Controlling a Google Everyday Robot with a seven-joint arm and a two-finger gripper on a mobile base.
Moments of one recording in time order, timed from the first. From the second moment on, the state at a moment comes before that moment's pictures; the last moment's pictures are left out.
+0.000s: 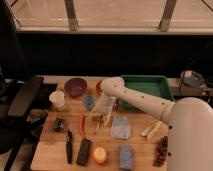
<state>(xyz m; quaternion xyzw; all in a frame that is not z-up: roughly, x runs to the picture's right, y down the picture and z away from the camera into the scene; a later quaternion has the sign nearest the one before) -0.035 0.188 0.857 -0.29 -0.38 -0.42 0.77</state>
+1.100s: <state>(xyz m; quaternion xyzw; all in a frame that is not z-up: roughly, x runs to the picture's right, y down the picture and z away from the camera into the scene) -0.031 0.199 0.860 -0.30 -0.37 -0.43 0.77</state>
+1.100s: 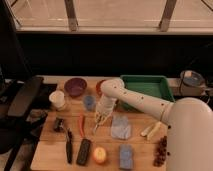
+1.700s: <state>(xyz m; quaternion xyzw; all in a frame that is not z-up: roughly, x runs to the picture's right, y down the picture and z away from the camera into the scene) -0.040 0.129 0.809 -0.22 -0.36 -0.44 0.79</state>
